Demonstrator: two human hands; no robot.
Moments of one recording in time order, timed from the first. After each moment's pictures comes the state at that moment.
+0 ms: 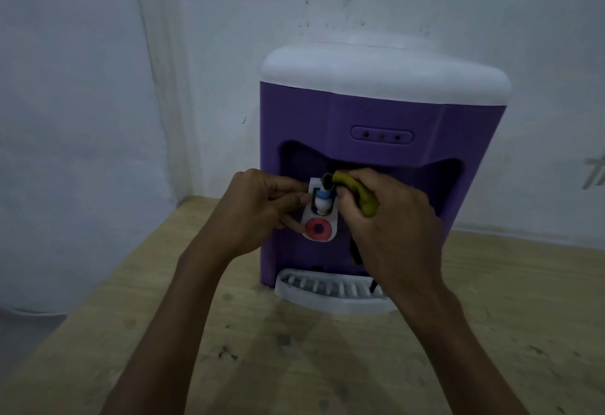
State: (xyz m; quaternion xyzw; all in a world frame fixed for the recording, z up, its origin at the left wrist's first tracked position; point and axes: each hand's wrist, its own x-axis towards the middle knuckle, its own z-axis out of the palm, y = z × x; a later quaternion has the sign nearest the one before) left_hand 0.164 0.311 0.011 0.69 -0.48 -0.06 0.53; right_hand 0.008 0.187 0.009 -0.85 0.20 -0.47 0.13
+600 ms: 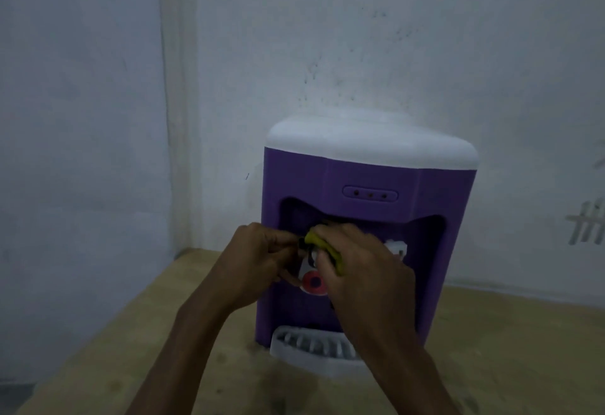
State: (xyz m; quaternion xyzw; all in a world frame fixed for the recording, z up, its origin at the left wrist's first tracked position) left_hand 0.170 0.311 0.008 0.71 -0.49 -0.03 0.50; right_hand 0.022 0.205 0.007 -0.85 0.17 -0.50 0.02
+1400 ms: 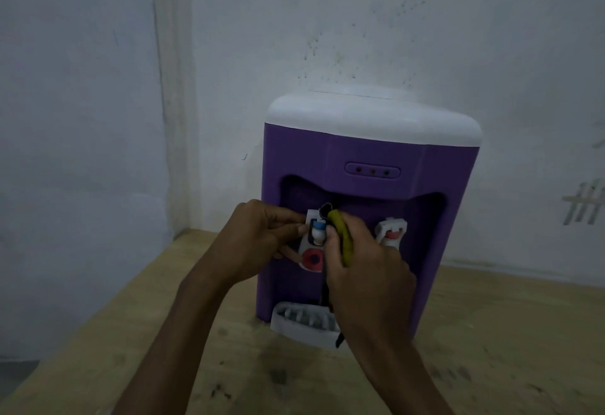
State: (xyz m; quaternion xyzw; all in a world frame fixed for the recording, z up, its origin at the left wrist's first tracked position) left_hand 0.170 0.310 0.008 0.69 -0.50 -0.06 0.52; right_hand 0.020 0.215 -0.014 -0.79 0.27 -0.55 0.04
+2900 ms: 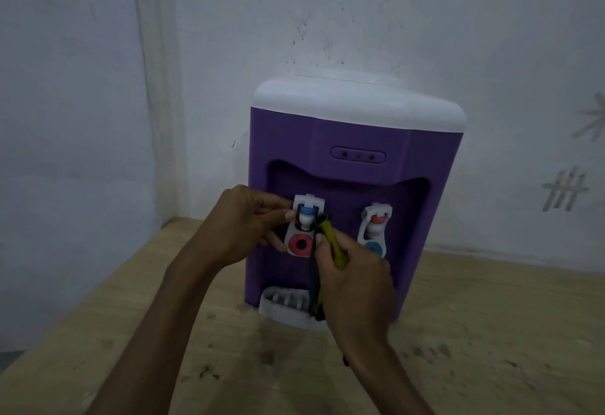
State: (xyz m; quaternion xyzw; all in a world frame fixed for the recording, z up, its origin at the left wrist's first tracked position) left_hand 0.170 0.309 0.007 0.69 -0.49 -0.07 0.53; right_hand 0.012 0.212 -0.046 -0.79 0.31 -0.47 0.23
